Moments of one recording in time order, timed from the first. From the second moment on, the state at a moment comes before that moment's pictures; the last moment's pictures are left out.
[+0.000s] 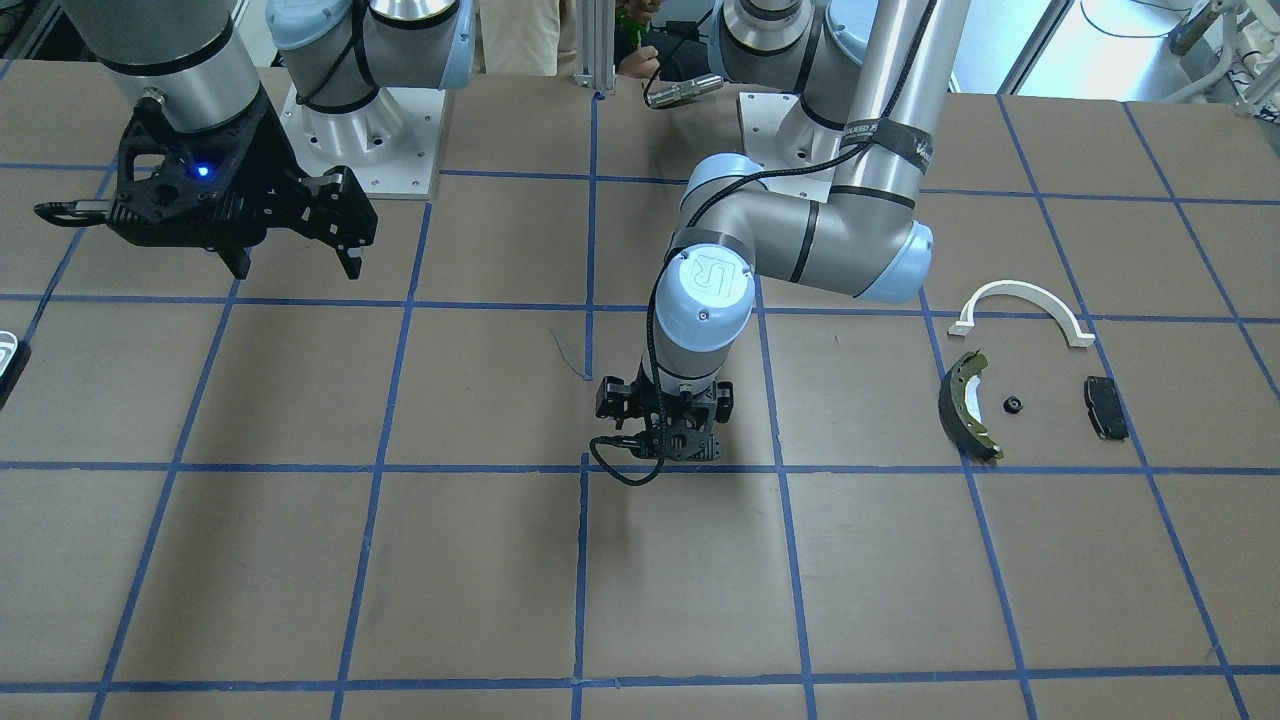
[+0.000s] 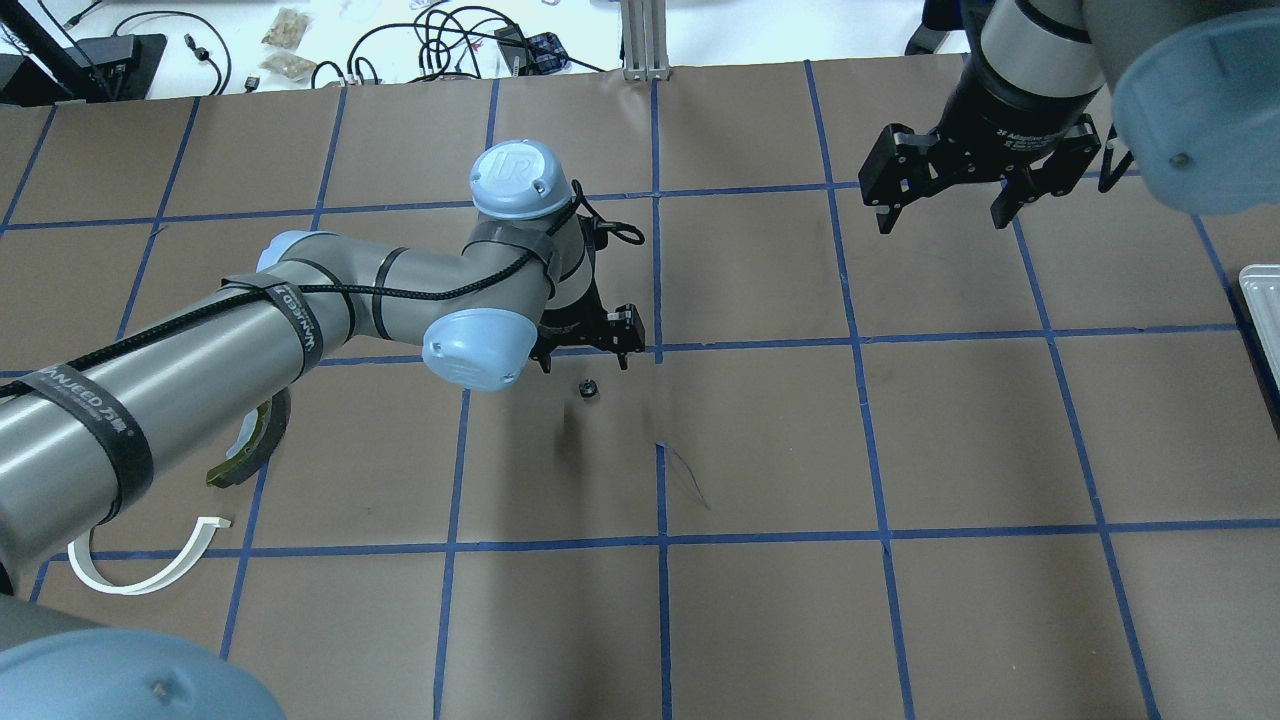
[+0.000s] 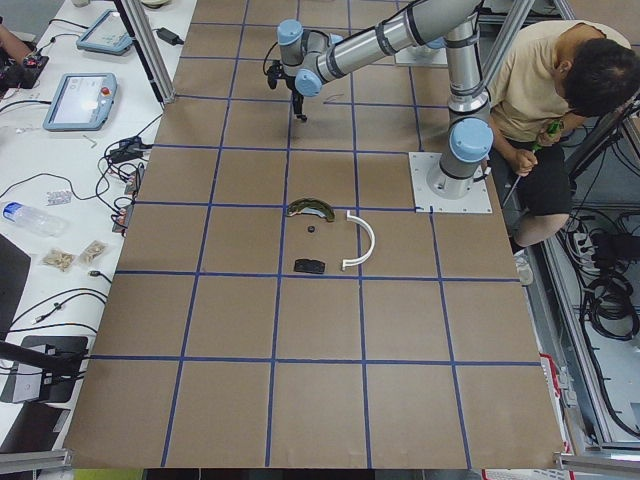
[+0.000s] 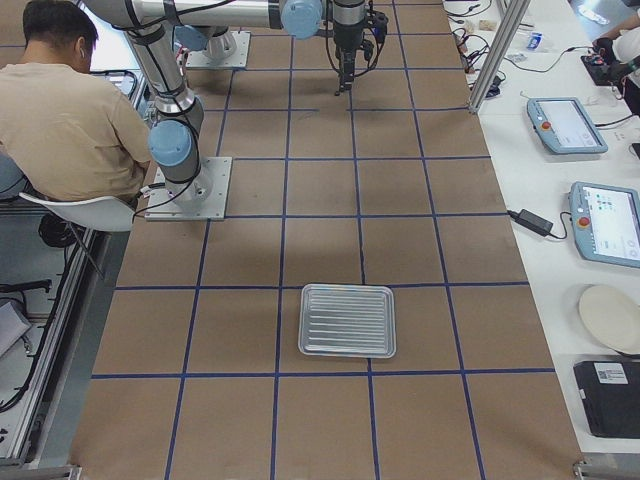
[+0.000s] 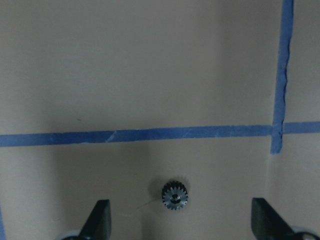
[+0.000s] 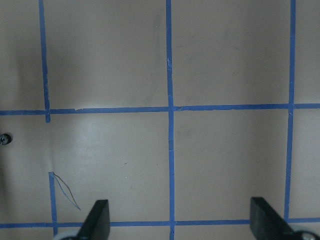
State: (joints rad) left arm -1.83 -2.01 -1.81 -0.96 1.50 -0.24; right arm 1.57 -1.58 1.61 -1.65 -1.55 -0.02
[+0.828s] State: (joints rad) left arm -1.84 -2.04 -1.83 -0.95 1.51 -0.23; right arm 1.57 -1.59 1.60 -1.65 -1.56 -0.04
